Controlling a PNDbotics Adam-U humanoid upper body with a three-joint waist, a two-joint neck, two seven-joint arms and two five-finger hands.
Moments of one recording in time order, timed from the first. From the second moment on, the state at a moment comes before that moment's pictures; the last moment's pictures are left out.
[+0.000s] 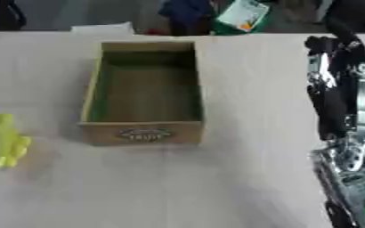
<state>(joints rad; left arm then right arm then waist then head) -0.10 0.20 0.35 -1.98 -0.01 -0.54 0.30 -0.23 -0.38 -0.01 -1.98 -0.08 -0.14 -0.44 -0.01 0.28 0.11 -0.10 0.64</state>
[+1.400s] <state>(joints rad) -0.01 0.43 0.38 -1.98 -0.34 -0.50 0.49 -0.21 -0.40 -0.01 -1.98 -0.07 -0.14 -0.44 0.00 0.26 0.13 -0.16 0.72</state>
